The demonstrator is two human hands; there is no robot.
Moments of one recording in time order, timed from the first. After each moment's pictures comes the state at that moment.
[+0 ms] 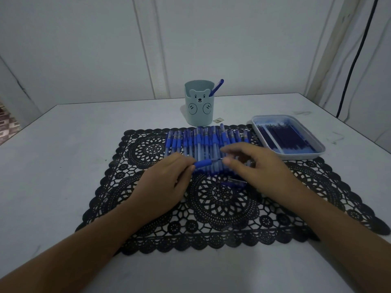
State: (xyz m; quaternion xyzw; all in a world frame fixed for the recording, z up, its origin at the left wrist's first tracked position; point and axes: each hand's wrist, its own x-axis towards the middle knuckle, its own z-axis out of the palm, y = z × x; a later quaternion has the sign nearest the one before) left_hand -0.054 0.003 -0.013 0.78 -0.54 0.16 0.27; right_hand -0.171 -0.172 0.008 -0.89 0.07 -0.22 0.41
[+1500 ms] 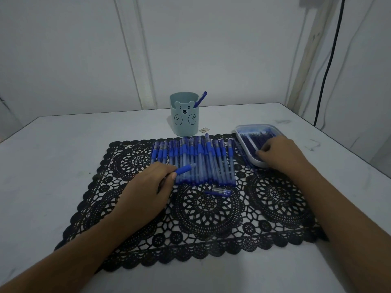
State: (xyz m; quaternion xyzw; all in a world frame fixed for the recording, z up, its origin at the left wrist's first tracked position) left_hand -0.054 0.001 -0.012 0.80 -0.50 0.14 0.30; right_hand -0.154 -0.280 0.000 -0.90 0.38 -0.15 0.14
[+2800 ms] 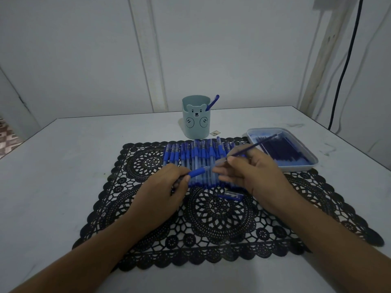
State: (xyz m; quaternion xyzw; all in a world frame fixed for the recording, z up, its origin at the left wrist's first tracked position) left_hand -0.051 0.002 -0.016 0.78 -0.51 0.16 0.32; right_hand -0.164 -0.164 0.020 -0.62 0.11 -0.19 0.76
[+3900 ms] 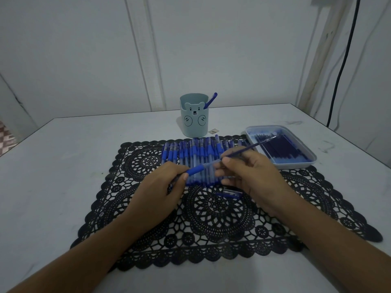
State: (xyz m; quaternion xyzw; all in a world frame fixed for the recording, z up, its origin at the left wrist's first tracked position) left_hand -0.054 0.003 -0.010 0.77 -0.52 0.15 0.34; right_hand -0.166 -0.166 0.012 -0.63 0.10 -0.17 0.75
